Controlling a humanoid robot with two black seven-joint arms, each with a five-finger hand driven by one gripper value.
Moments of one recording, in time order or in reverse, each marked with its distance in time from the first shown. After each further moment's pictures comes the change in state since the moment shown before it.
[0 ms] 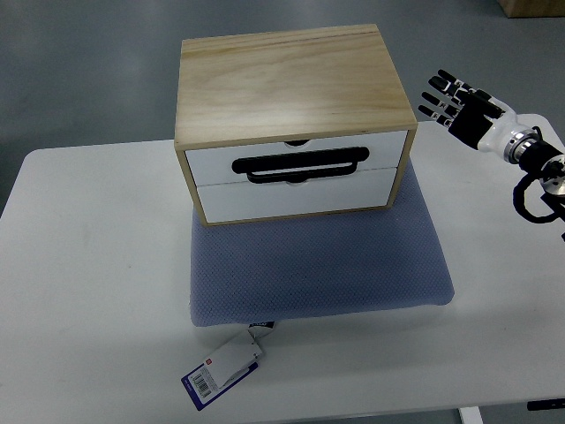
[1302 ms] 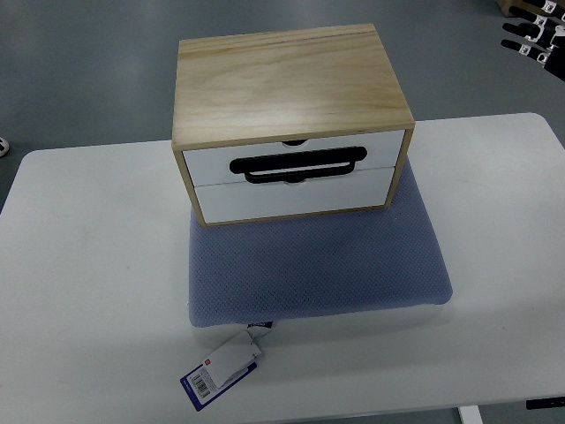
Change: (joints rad) left arm -0.010 0.000 0.002 -0.004 0.000 0.000 0.003; right arm 0.110 -0.327 0.018 0.032 -0.268 0.276 0.008
